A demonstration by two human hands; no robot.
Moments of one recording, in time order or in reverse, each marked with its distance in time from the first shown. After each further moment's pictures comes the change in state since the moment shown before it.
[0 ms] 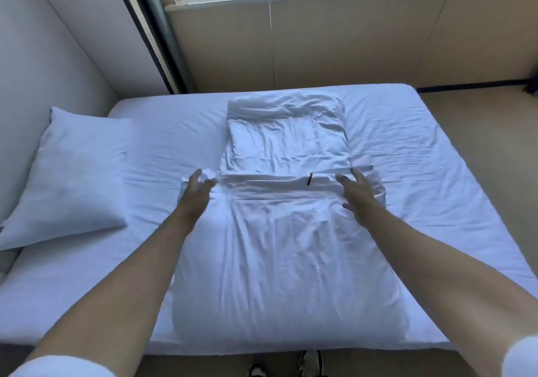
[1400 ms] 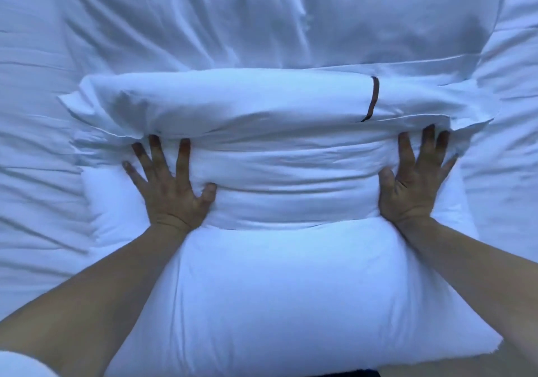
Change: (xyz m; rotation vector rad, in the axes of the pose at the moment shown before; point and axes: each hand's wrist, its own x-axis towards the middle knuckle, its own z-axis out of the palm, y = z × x) left_hand 0.216 -0.351 0.156 1.145 -0.121 0.349; right_hand 0.250 0.349 0.006 -1.146 0.193 -0.403
